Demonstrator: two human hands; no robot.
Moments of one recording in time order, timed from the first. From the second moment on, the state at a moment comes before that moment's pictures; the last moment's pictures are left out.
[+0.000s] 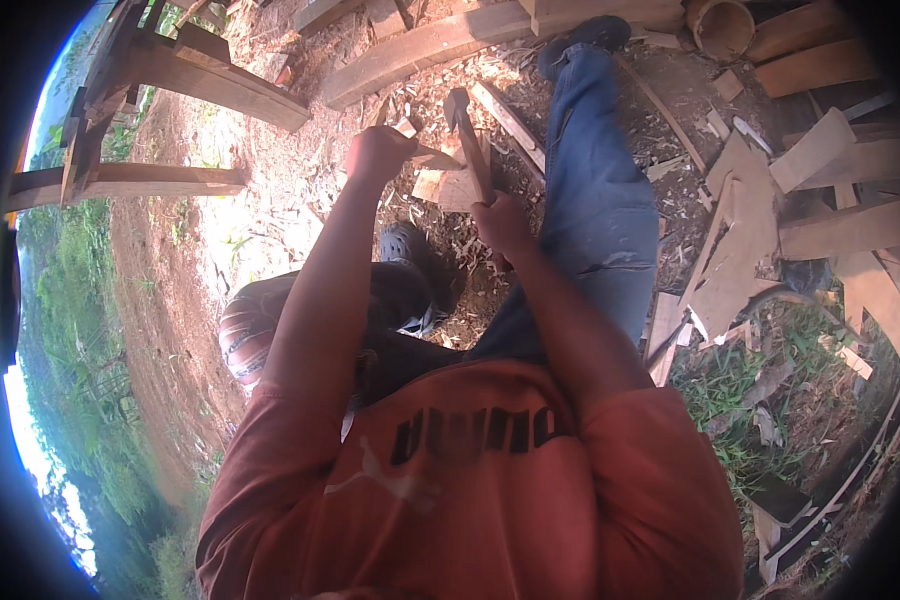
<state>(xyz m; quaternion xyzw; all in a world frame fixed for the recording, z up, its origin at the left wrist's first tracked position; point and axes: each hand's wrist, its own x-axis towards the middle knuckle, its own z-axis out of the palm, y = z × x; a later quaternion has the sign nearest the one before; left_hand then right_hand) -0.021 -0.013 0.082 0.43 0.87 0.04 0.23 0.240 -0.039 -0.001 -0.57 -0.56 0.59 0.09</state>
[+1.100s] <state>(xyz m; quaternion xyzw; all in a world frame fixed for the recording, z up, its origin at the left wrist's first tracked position) -0.023 -0.010 0.081 0.42 0.87 0.06 0.24 0.245 -0.051 -0.013 -0.57 -0.66 0.48 0.04</state>
